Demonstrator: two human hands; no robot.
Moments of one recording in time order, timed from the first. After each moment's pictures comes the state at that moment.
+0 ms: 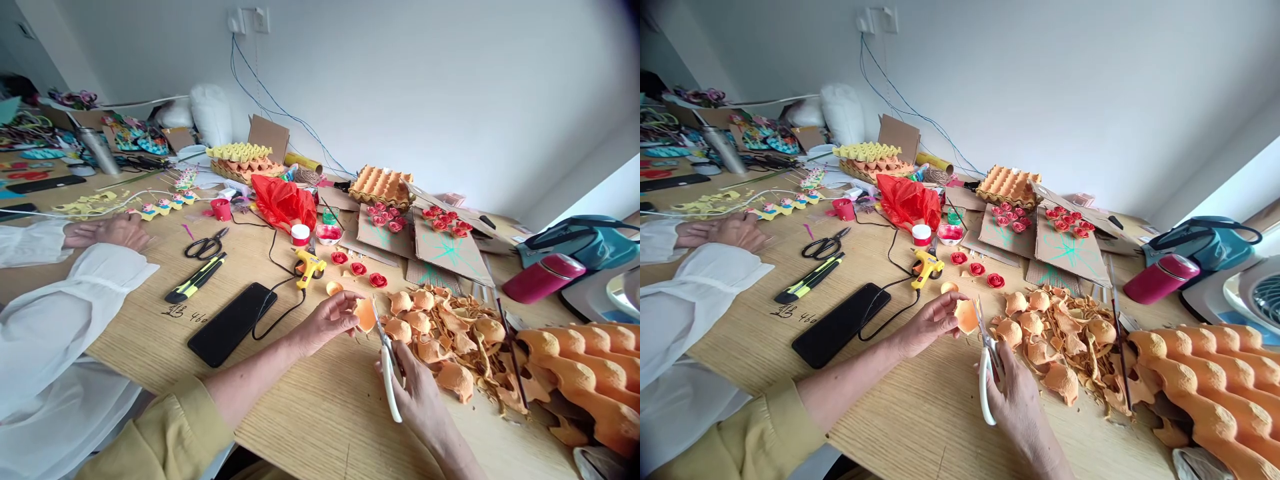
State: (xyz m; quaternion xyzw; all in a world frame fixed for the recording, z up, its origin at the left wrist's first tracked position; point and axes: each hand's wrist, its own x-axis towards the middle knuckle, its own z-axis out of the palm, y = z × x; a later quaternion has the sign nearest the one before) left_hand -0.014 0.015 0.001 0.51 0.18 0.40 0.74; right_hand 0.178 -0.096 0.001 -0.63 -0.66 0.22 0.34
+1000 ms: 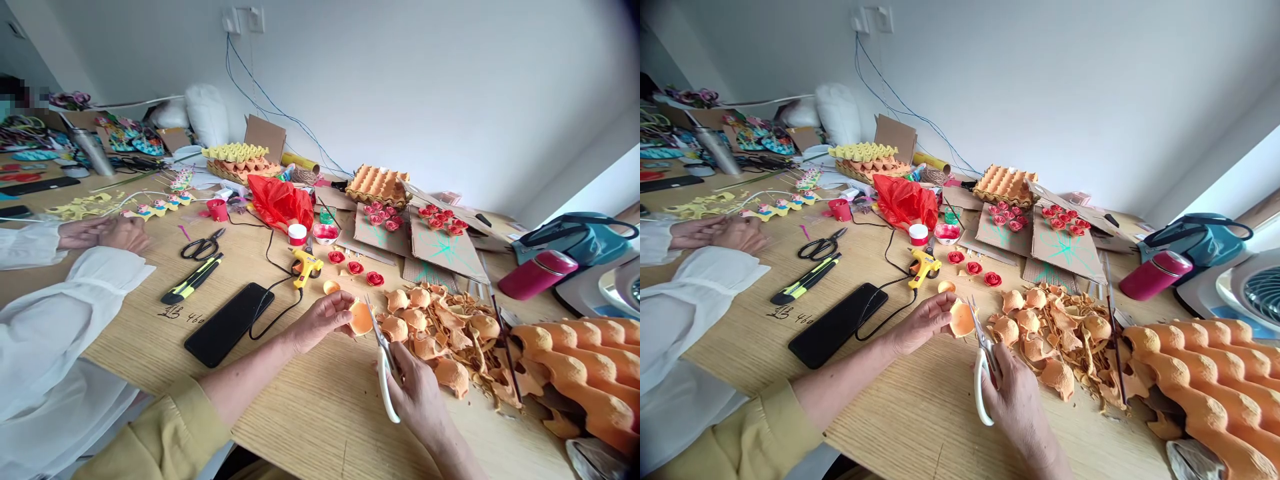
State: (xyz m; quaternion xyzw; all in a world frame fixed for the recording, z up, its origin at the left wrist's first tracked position) left_hand -0.015 0.016 0.005 0.47 0.17 0.39 0.77; right_hand 0.181 -0.101 0.001 -0.64 -0.68 0.16 0.30
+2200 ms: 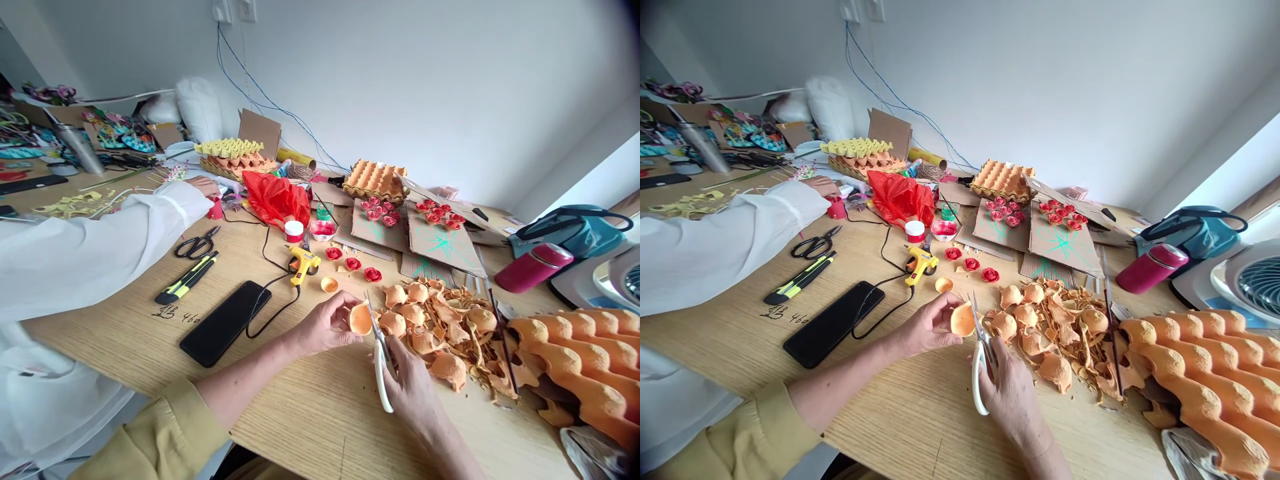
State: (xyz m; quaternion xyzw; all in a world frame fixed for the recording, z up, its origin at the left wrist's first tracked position) left_hand -0.013 0.011 0.000 0.63 0.18 0.36 0.66; right_hand 0.178 -0.099 -0.004 -0.66 -0.65 0.22 0.31
